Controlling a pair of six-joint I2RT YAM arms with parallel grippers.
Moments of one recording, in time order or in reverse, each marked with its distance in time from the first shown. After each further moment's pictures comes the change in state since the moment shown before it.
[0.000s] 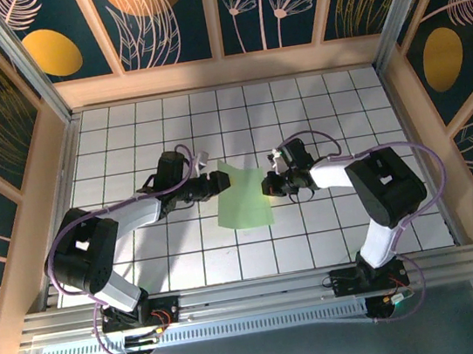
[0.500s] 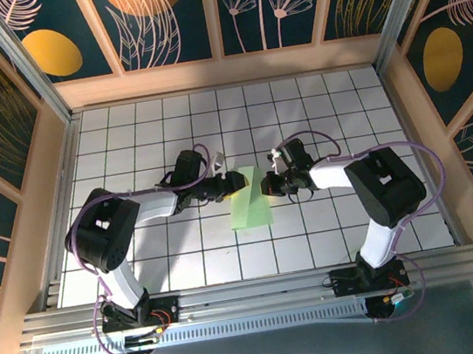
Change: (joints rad) left arm -0.074 0.192 0.085 0.086 0.016 -0.053; right arm 0.005 -0.002 -0.010 0.028 0.003 0.010
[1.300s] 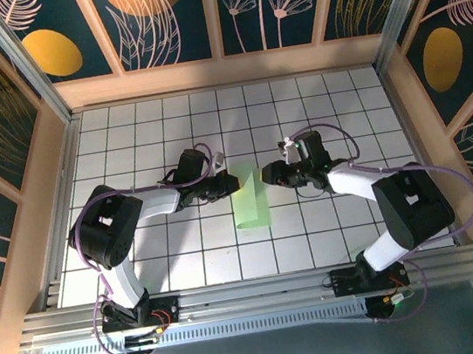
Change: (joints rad) left arm -0.007 0.023 0.033 -0.066 -0.096 0.046; right arm -0.077 -0.220 -0.086 0.089 -0.125 0.074
